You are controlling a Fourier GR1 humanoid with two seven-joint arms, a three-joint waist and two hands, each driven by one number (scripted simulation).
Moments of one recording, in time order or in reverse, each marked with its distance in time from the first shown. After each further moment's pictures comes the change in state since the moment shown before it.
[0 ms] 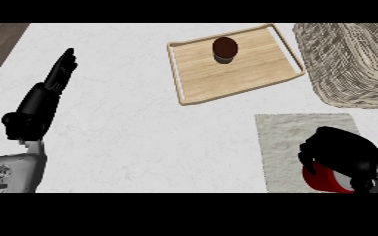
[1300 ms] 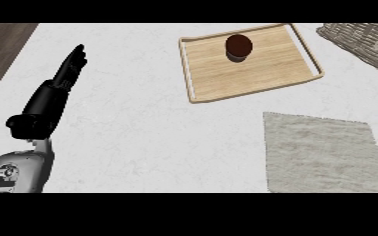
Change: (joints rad) left arm -0.020 -0.024 -0.033 -0.032 0.001 -0.014 -0.004; right arm -0.422 -0.258 -0.990 0.937 -0.567 -0.144 -0.208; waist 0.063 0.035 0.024
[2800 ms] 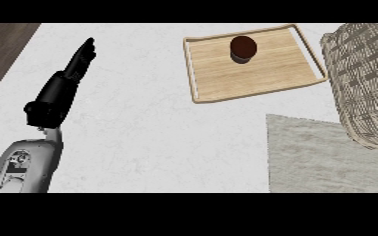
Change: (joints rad) left arm -0.074 -0.015 -0.014 0.066 -0.024 0.002 0.003; right arm -0.560 -0.088 0.381 0.261 0.003 0.280 0.256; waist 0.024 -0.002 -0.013
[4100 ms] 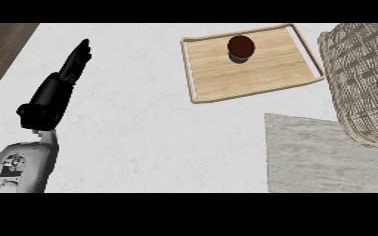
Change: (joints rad) left arm 0.018 0.007 0.014 -0.022 0.003 -0.009 0.010; right arm -0.119 0.040 0.174 0.241 0.119 -0.135 -0.175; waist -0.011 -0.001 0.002
